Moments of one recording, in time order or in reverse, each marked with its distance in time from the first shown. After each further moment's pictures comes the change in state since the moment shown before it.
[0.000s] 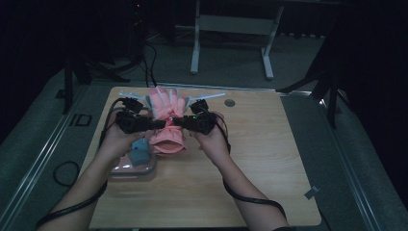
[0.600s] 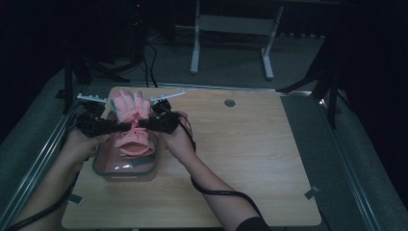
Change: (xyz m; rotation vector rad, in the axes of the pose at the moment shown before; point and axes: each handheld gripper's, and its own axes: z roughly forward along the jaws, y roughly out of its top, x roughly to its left) left arm 0.062 -0.038 -0.056 0.017 0.071 -0.077; right arm 0.051 0.016 0.081 0.036 0.093 -0.028
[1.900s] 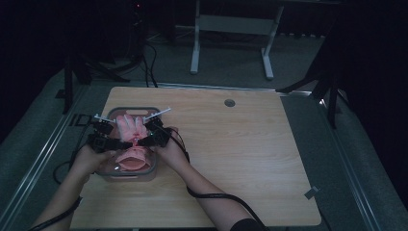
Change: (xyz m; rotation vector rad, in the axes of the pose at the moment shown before) left arm 0.034 -0.049 0.065 0.151 0.112 -0.075; right arm -0.026 -0.048 0.071 0.217 -0.056 0.037
